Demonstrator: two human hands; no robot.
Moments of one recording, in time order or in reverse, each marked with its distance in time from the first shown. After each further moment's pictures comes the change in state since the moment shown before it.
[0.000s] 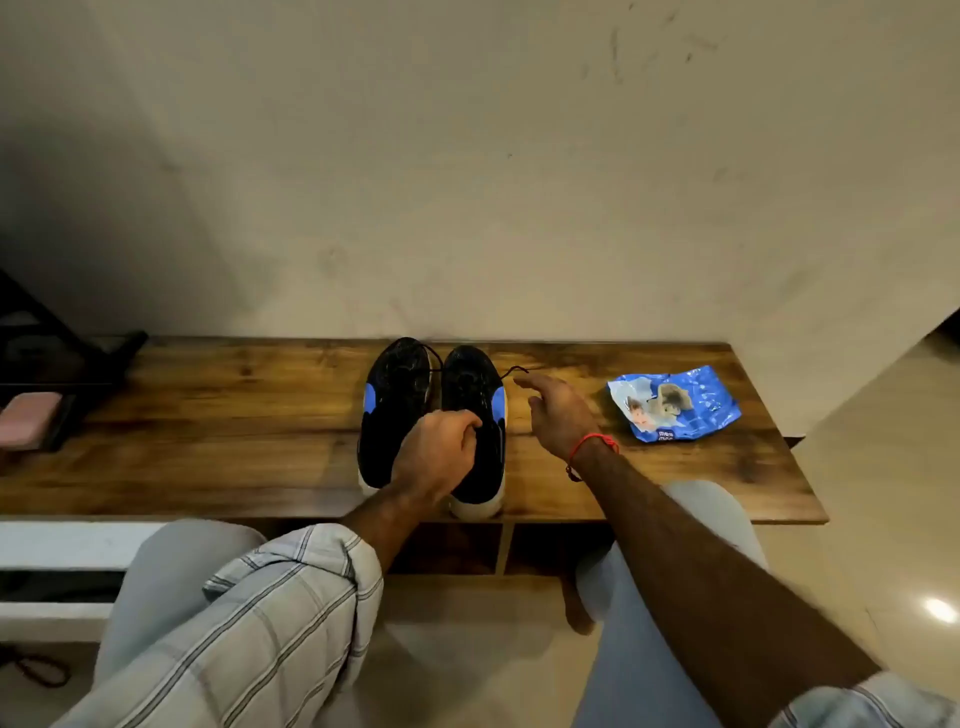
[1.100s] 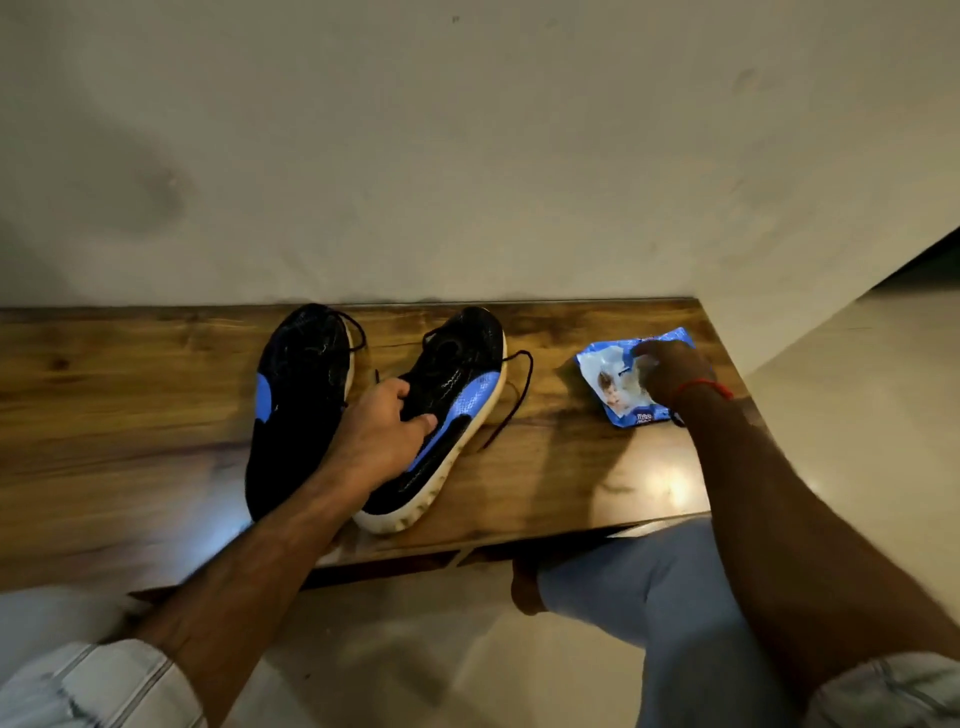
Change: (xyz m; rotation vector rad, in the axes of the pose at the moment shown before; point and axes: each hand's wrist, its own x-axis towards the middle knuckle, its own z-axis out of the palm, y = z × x) left_hand 0.069 -0.008 0.006 -0.453 -0.318 -0.448; right_hand 0.068 0.194 -0.089 -0.497 0.027 0.599
